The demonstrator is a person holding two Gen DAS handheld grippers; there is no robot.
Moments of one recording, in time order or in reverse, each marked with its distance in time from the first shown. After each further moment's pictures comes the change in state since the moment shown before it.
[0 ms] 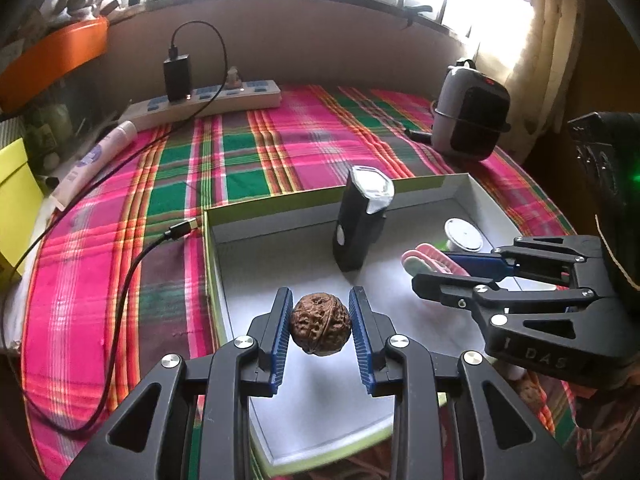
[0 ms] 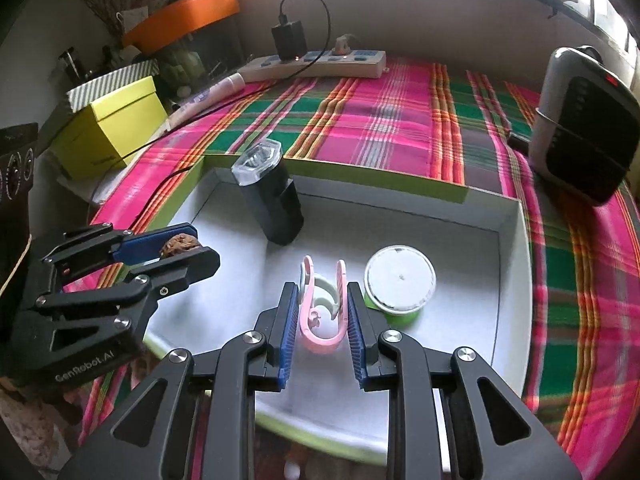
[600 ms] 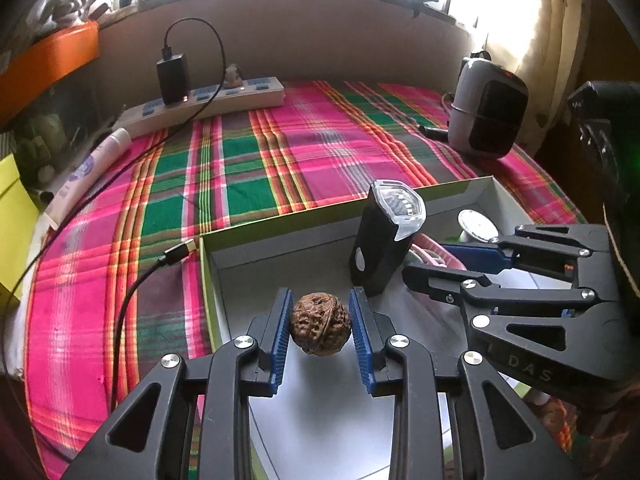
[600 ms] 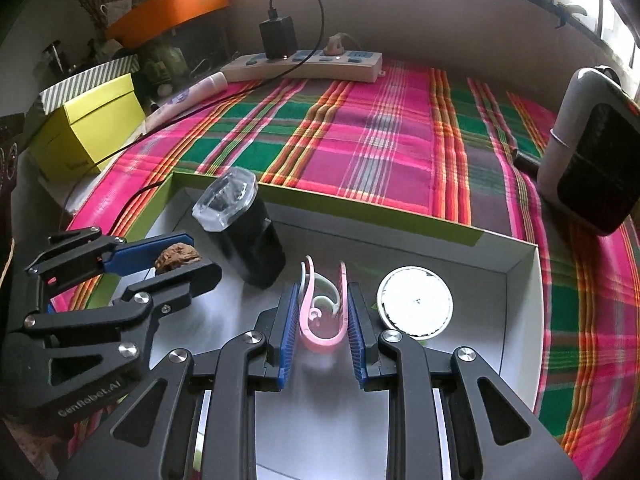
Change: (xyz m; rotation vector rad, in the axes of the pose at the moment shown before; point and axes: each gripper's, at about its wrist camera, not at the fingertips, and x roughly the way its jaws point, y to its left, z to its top) left arm 0.022 0.002 0.015 0.033 0.017 0.040; right arm 0.020 0.000 0.023 -0.017 -0.008 -0.059
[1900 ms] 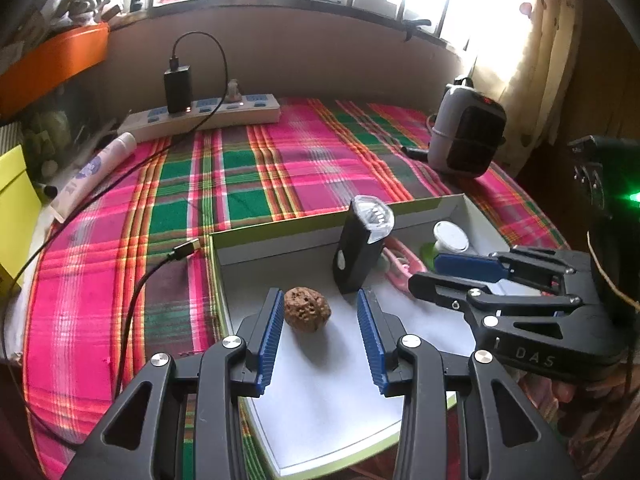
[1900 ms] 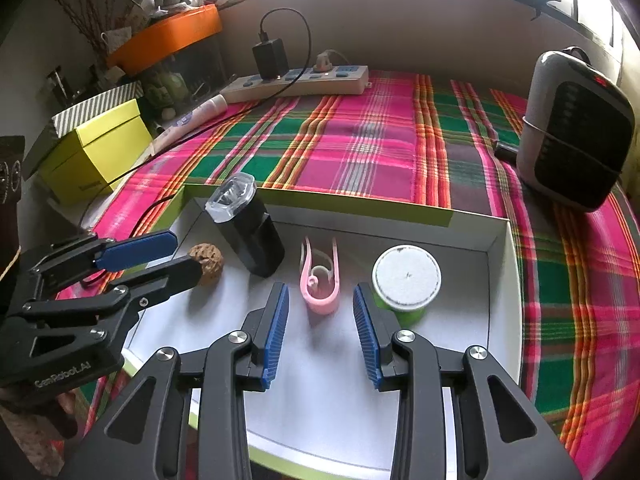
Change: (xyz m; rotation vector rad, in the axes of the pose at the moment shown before) left arm -0.031 0.005 -0.006 -0.051 -0.057 -0.079; right arm -0.027 -0.010 -0.017 0.067 -0.064 0.038
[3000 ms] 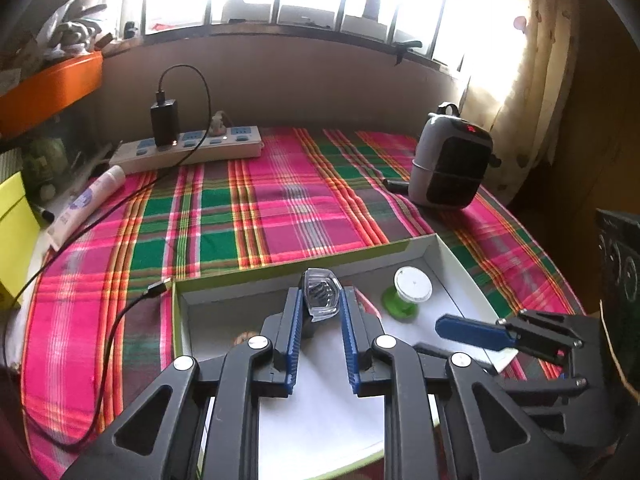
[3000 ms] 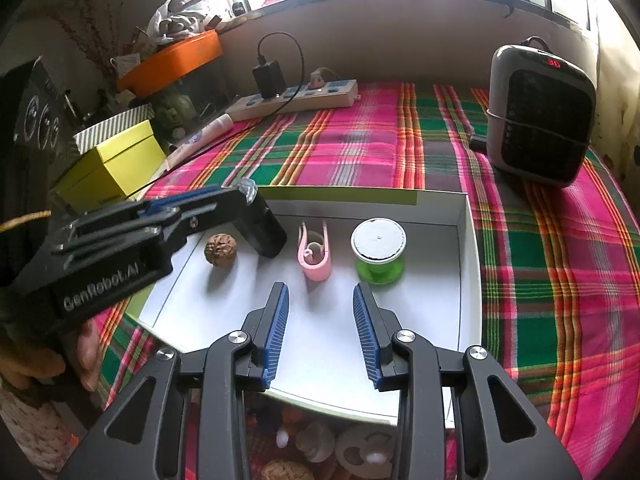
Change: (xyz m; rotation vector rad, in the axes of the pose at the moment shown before) left arm -0.006 -0.035 0.016 -0.010 -0.079 0.021; right arm -0.036 -0.012 -0.021 0.048 -0.056 0.040
